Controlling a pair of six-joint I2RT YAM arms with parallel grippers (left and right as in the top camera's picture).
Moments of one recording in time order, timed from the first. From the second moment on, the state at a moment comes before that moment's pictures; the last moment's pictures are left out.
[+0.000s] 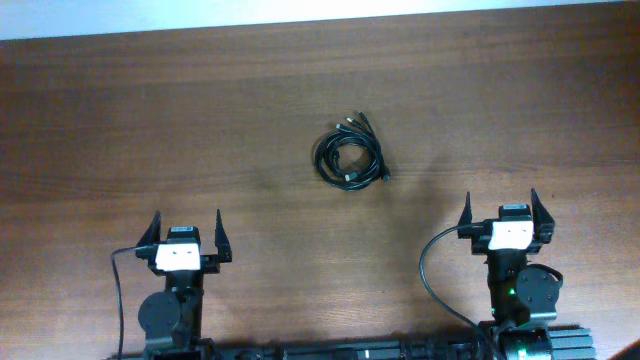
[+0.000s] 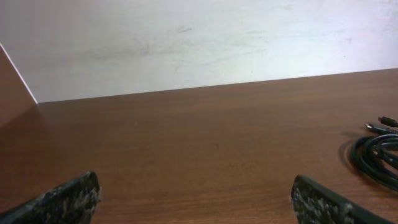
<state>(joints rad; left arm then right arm) 0.04 0.01 0.01 -0.08 0.02 0.12 -0.02 0.01 0.01 -0.06 0.11 -0.26</state>
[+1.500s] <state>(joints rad) 0.04 1.19 1.23 -0.72 0.80 0.20 -0.02 0.01 0.01 -0.06 0.12 -0.26</state>
